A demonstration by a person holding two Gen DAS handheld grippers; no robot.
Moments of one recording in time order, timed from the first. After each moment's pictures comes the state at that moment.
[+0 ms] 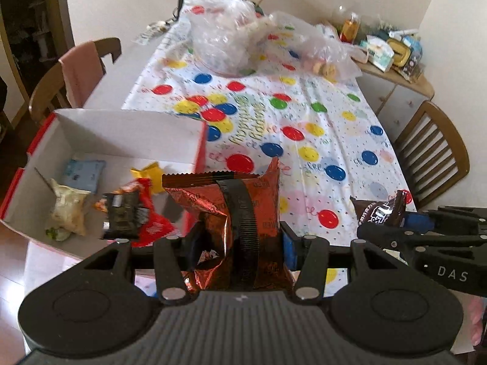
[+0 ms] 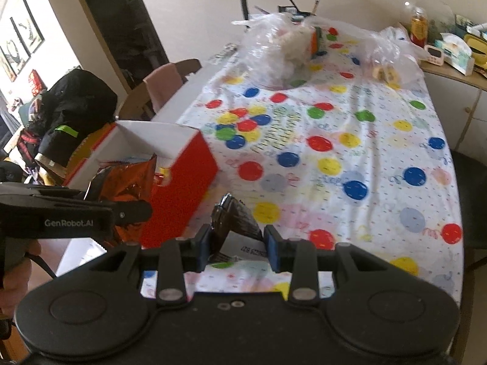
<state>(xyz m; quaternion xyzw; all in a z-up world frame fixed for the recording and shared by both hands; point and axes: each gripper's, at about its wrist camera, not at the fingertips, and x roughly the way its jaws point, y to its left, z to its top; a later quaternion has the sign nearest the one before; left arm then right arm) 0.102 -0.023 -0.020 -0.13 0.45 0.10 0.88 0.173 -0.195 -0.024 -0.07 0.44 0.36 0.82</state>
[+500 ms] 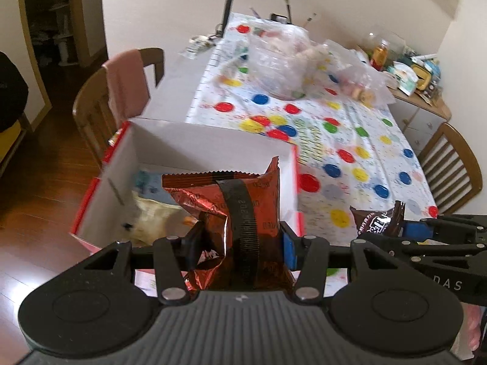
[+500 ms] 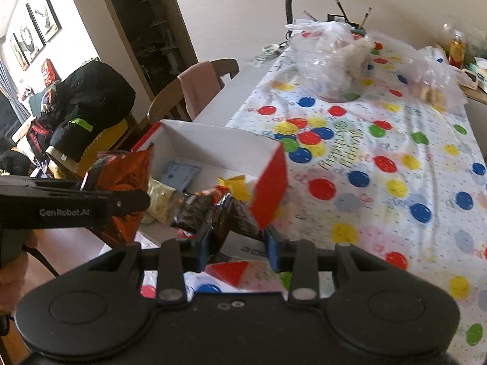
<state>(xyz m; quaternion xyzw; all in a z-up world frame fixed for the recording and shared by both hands) 0.052 0.092 -0.007 -0.14 0.43 0.13 0.88 0.132 -0.080 -0.024 -0.08 0.43 0.37 0.82</state>
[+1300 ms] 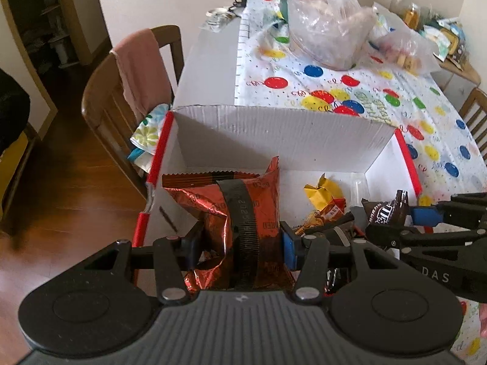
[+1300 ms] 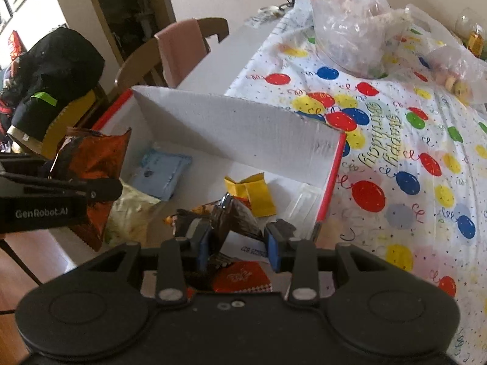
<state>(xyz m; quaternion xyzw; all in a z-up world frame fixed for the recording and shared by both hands) 0.106 0.197 -0.082 -0.08 0.49 0.12 0.86 0.169 0.050 -0.108 -0.14 0.48 0.31 0.81</state>
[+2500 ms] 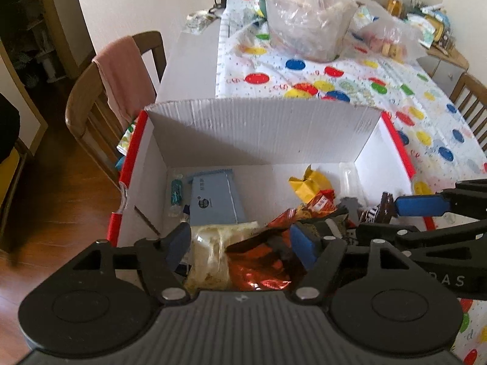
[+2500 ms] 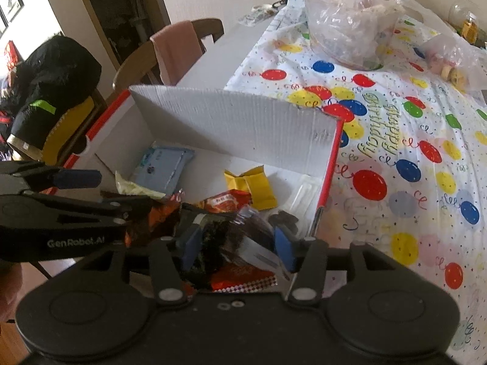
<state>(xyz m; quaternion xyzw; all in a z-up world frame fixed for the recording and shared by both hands) 0.105 0.182 -0.091 -0.05 0.48 0.10 0.87 0.160 0.040 -0.106 -0.11 0.48 0.31 0.81</state>
